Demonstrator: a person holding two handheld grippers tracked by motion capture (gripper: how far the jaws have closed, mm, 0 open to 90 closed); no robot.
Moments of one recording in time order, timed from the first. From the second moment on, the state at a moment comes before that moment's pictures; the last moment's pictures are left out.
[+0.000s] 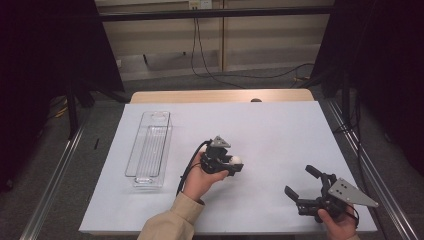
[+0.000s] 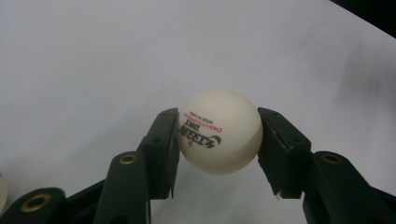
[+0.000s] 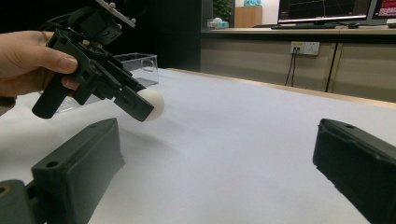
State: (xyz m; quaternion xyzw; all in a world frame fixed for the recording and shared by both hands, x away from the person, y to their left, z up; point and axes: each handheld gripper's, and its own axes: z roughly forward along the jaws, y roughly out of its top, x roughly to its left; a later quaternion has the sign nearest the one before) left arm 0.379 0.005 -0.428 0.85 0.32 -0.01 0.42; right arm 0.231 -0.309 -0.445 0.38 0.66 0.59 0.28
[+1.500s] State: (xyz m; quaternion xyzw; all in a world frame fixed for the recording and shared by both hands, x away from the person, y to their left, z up) left arm 0.383 0.034 -0.413 0.84 0.33 0.00 0.42; right arm 0.231 -0.308 -0.444 0.38 0.66 0.59 0.28
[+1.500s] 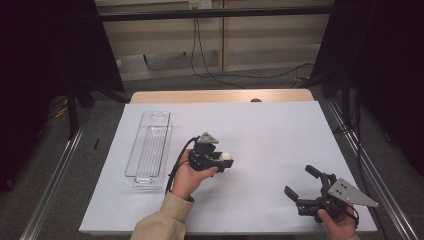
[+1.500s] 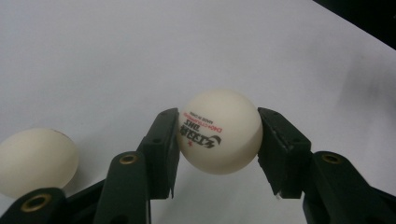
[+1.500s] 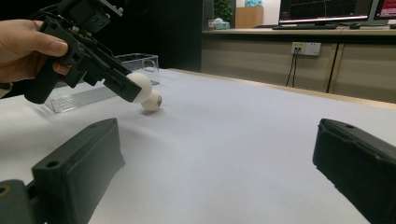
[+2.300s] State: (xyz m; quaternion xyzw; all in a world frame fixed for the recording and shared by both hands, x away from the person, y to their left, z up) left arm 0.387 0.053 -0.406 0.83 0.35 0.00 0.43; right arm 0.231 -0.308 -0.444 0.38 0.66 0.59 0.28
